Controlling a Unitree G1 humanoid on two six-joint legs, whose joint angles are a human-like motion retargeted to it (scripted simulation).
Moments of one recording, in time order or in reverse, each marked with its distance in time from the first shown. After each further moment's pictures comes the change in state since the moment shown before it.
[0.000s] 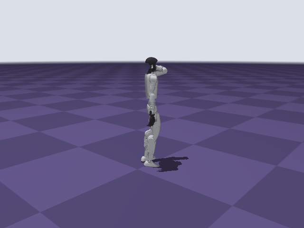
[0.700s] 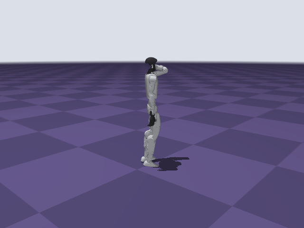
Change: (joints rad) left arm 0.013 0.031 0.014 0.000 0.150 -0.050 0.172; right arm -0.013 0.038 -0.011 -0.017 -0.018 0.032 -0.005; waist -0.042 0.026 -0.035; left_leg 0.004 -0.014 0.008 -0.012 -0.015 0.012; right_leg 0.003 0.005 0.000 -0.004 -0.010 -0.002
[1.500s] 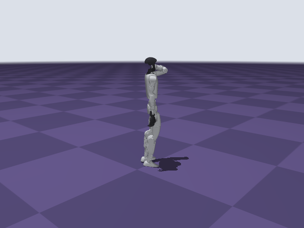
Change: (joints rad) left arm 0.034 0.009 0.022 0.000 0.196 -0.030 0.200; right arm 0.013 -0.010 0.005 0.017 0.004 0.007 -0.062; waist -0.008 0.003 -0.029; left_leg -0.008 -0.012 -0.019 -0.003 -0.004 0.006; right_leg -0.003 -0.011 -0.017 -0.002 -0.004 0.005
